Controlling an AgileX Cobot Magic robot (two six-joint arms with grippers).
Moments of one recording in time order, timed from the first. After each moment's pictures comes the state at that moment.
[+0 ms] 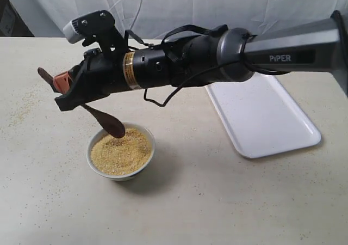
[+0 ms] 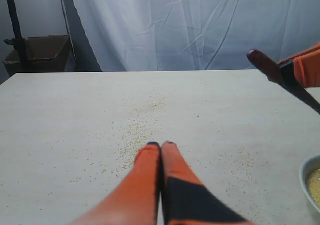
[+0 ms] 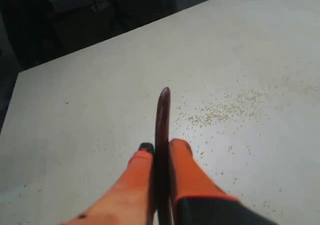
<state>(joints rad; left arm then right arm) -0.05 0.00 0.00 0.07 0.24 -0.06 0.77 2.07 -1.40 -1.28 -0.61 1.22</state>
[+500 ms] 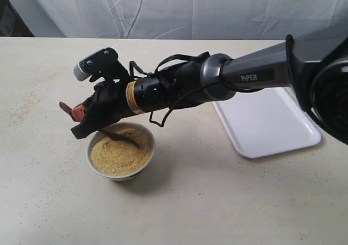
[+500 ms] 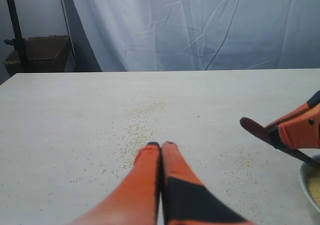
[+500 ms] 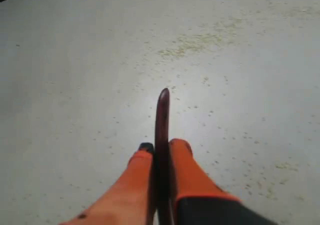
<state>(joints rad) -0.05 0.00 0.00 0.07 0.24 -0.06 0.78 2.20 -1.40 -1.31 -0.55 1.20</state>
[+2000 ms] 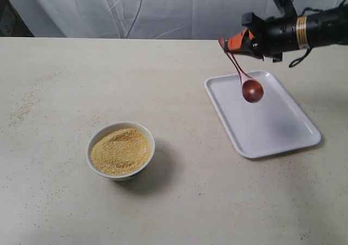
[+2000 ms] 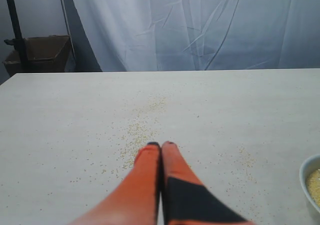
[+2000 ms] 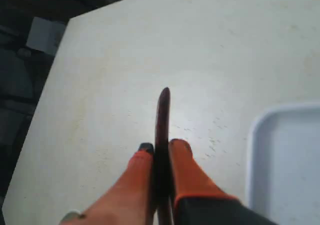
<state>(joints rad) -0.05 0.00 0.00 0.07 0.24 -0.06 0.00 2.09 -1.37 -1.74 -0.95 2.08</state>
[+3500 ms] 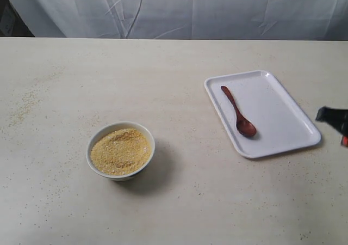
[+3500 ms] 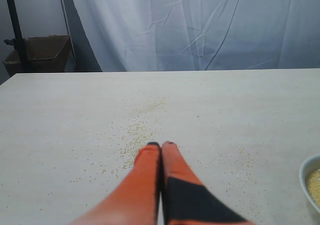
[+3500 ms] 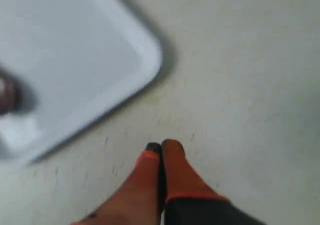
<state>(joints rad) -0.05 0.00 0.00 0.07 0.24 -0.06 0.05 1.25 -0.51 -0.10 0.44 0.46</state>
